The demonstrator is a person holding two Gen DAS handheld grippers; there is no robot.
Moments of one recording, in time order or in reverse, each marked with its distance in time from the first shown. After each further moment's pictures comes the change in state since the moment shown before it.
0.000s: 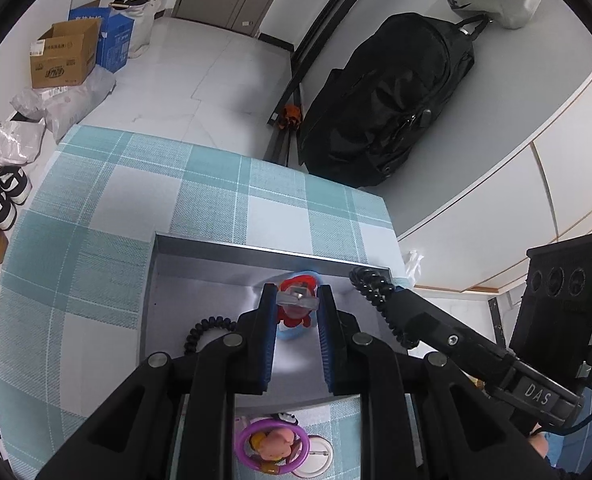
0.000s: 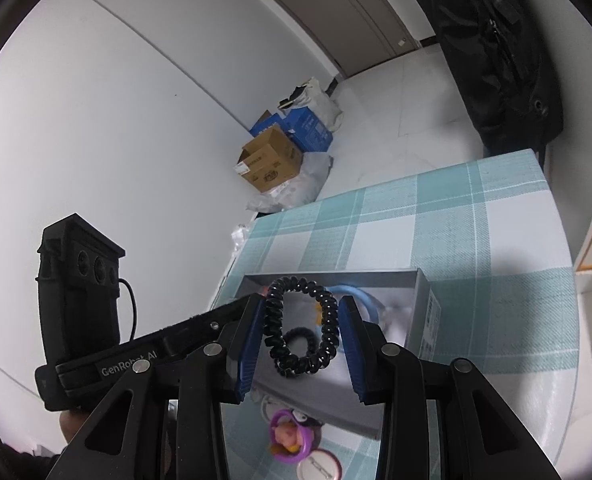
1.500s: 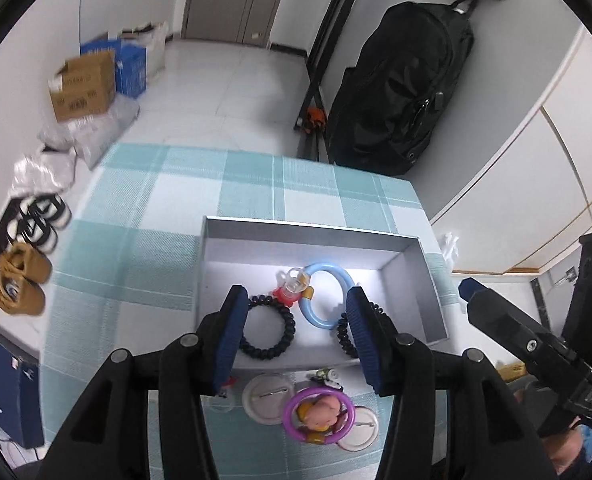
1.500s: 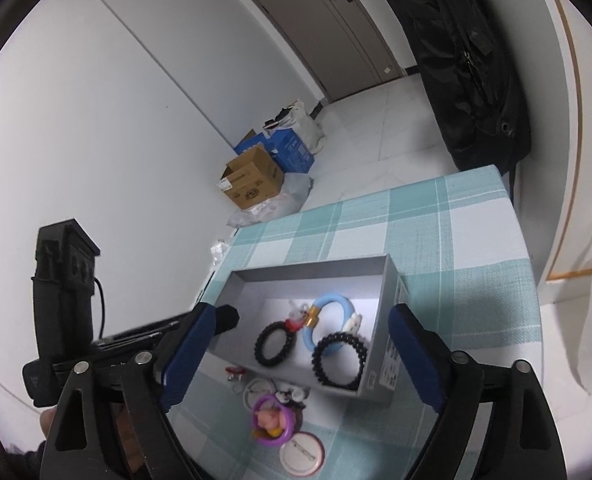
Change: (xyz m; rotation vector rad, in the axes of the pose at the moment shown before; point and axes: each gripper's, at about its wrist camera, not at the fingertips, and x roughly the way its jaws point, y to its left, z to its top) left arm -0.023 -0.008 -0.021 0.111 -0.041 0.169; right arm -0.032 0.014 -0.024 -0.045 -0.097 -0.103
